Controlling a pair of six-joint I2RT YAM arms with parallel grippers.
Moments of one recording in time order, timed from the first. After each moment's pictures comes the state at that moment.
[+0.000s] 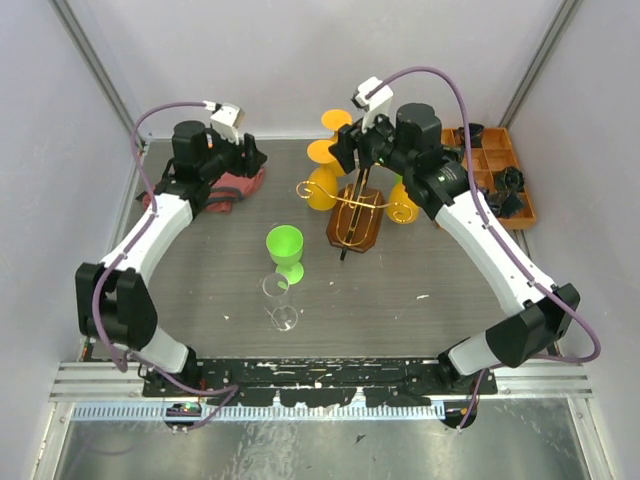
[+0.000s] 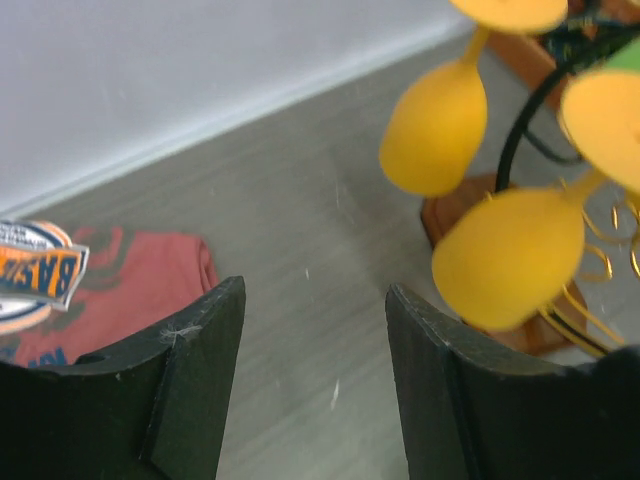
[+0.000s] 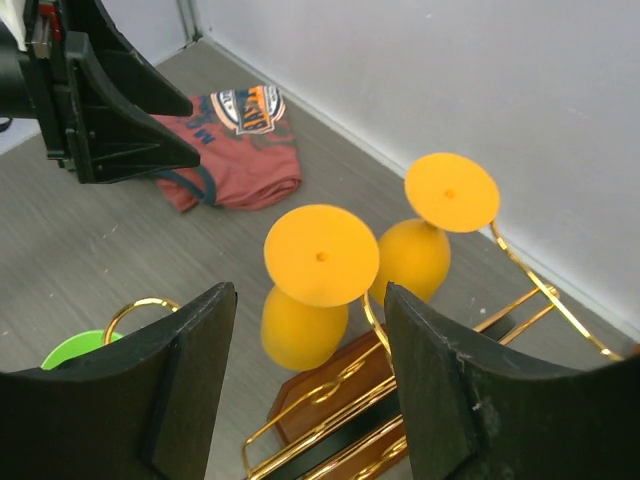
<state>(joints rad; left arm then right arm) -0.22 1.59 1.30 0.08 0.36 -0.01 0.49 1.47 1.59 -0.29 -0.22 -0.11</state>
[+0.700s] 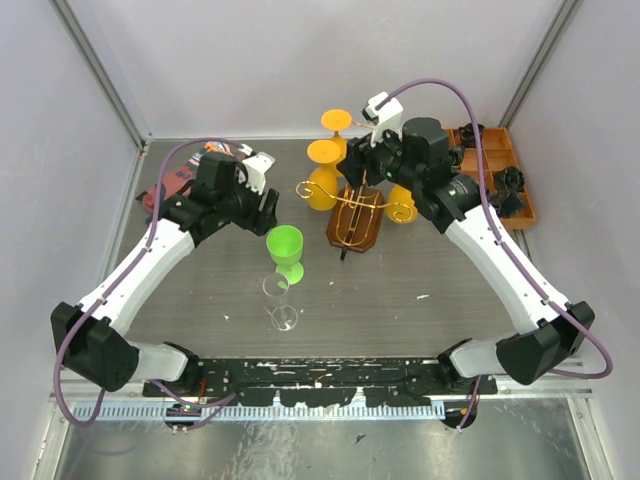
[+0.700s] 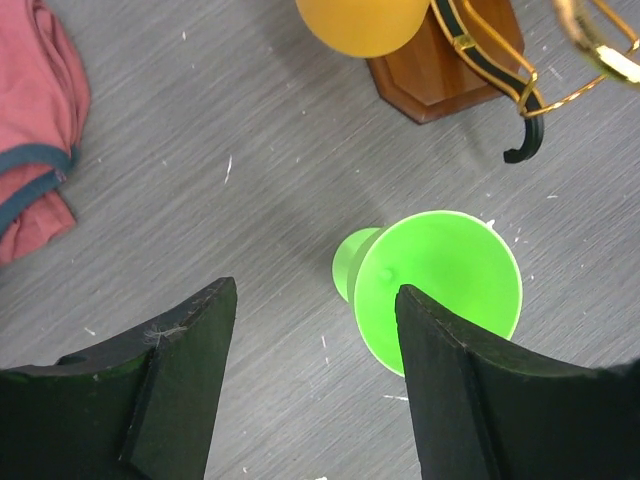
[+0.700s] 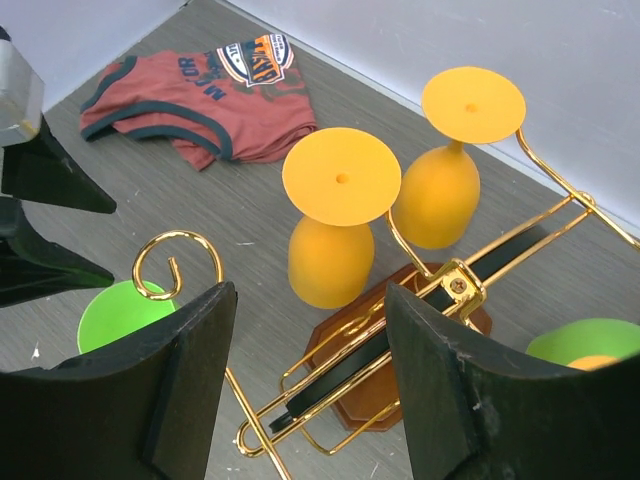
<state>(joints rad) -0.45 1.34 1.25 -0.59 0.20 0.10 0.50 1.37 1.50 -0.39 -0.19 -0.03</state>
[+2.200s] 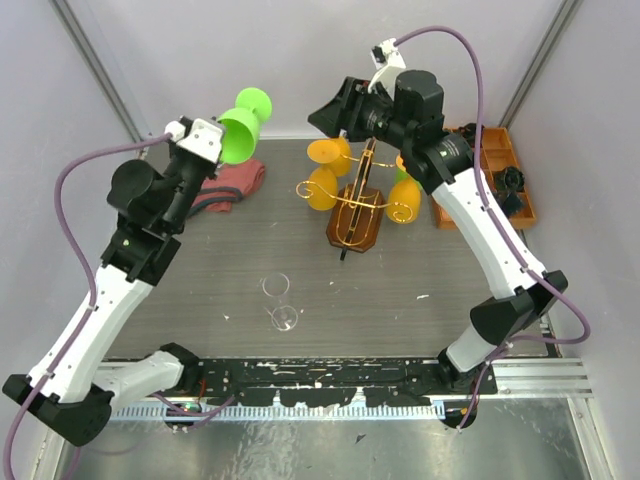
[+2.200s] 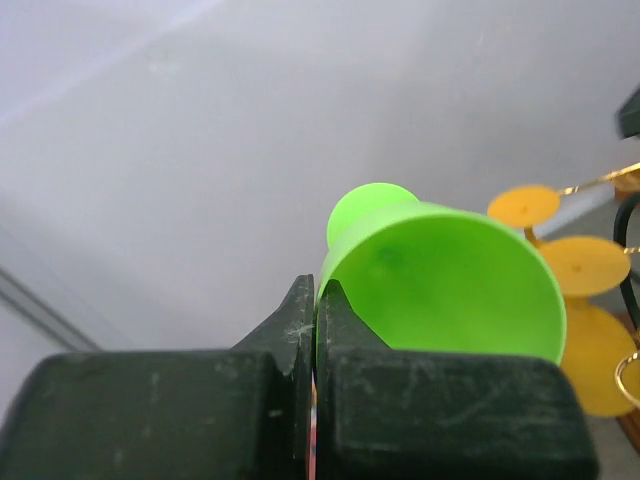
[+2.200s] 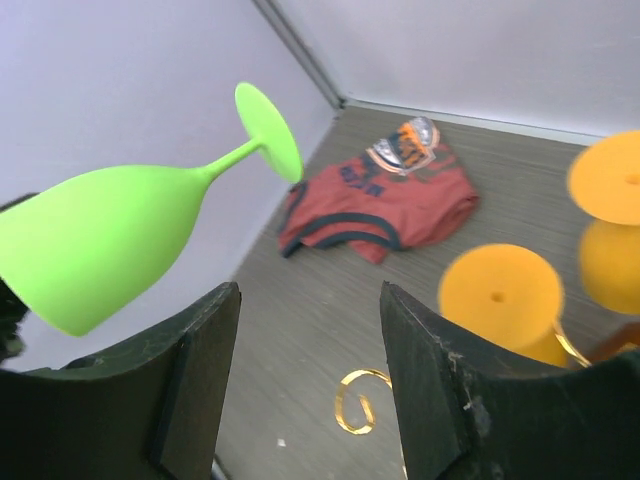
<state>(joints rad) -0.51 1.06 1.29 -0.05 -0.15 0.47 0.50 1.58 1.89 -0.44 -0.27 0.48</state>
